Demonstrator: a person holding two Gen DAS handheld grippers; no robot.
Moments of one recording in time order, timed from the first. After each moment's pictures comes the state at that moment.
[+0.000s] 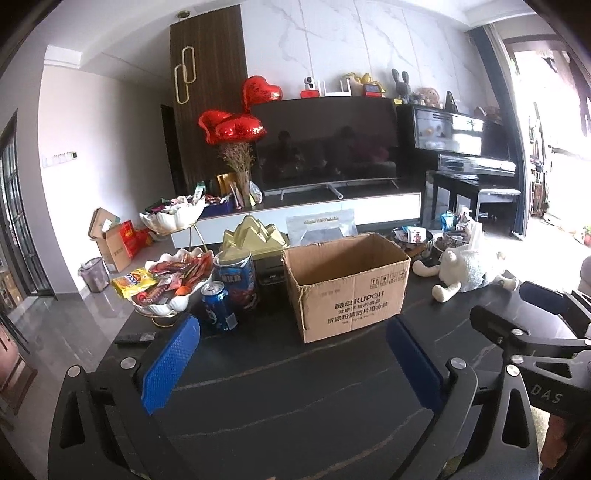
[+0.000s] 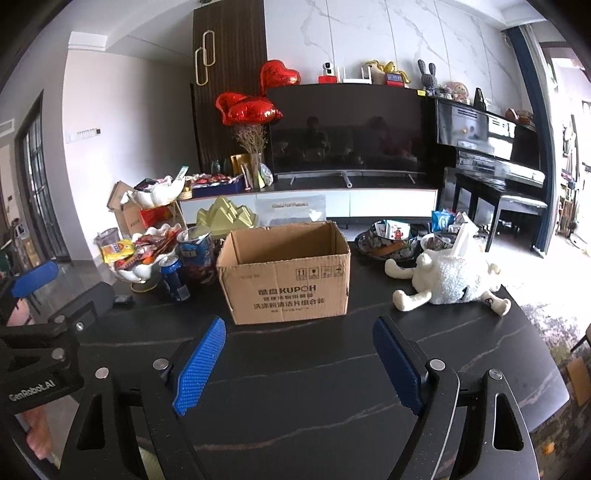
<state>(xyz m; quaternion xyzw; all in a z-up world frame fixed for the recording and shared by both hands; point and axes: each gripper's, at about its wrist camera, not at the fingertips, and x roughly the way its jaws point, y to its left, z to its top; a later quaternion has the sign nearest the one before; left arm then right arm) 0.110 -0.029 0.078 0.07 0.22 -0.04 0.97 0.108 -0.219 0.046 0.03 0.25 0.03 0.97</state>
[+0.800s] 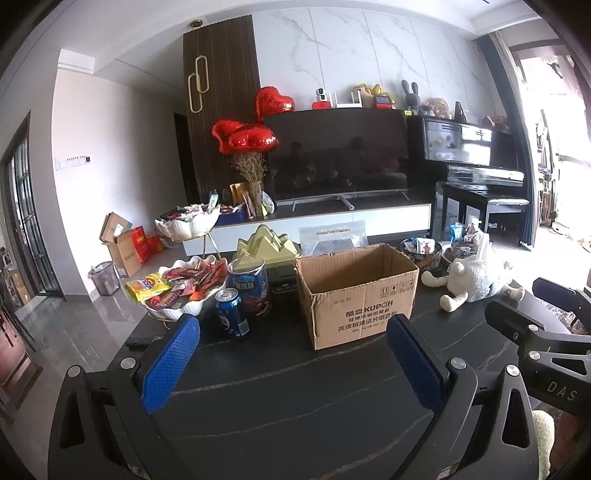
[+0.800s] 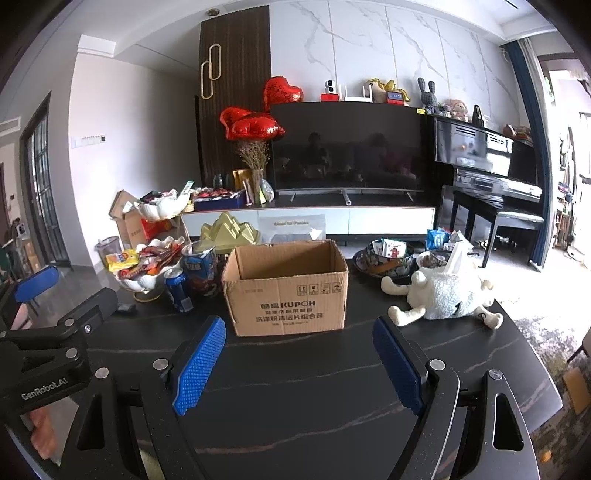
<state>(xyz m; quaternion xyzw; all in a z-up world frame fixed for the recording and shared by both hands) 0.095 -0.024 0.082 0.07 0.20 -0.02 0.98 0.094 -0.214 0.056 0.02 0.22 0.03 0.97</state>
